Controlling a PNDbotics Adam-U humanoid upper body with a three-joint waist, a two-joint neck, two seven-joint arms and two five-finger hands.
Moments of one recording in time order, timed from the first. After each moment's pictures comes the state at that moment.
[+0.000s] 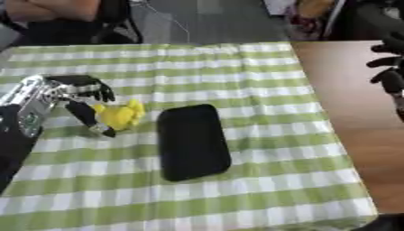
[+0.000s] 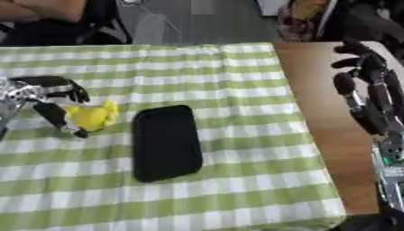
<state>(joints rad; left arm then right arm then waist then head) -0.67 0.64 -0.22 -1.01 -0.81 -0.18 -0.60 -0.33 -0.30 -0.13 -1.66 0.43 -0.30 0.09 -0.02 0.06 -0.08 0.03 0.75</state>
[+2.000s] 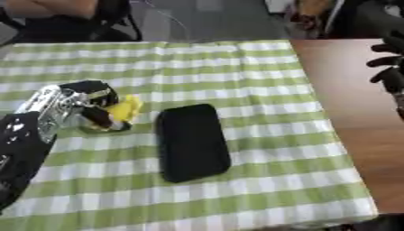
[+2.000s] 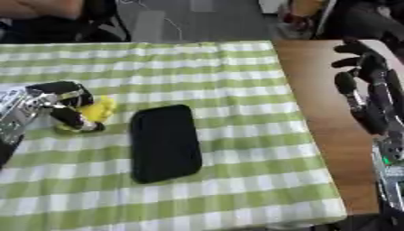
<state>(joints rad) -0.69 0.57 -0.21 -0.92 -0.88 -0.16 -0.38 -0.33 -0.30 -0.13 -1.66 0.43 -0.30 0.09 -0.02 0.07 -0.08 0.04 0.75</state>
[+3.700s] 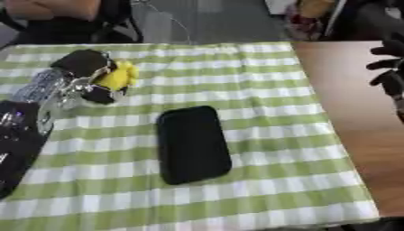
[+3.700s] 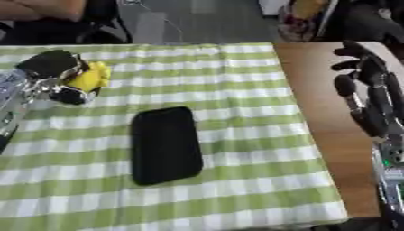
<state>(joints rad) -0.70 0.61 -0.22 -1.10 -1.07 -0.19 -0.19 -0.33 -0.30 -0.13 -1.66 0.43 -0.30 0.09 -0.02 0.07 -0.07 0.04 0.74</state>
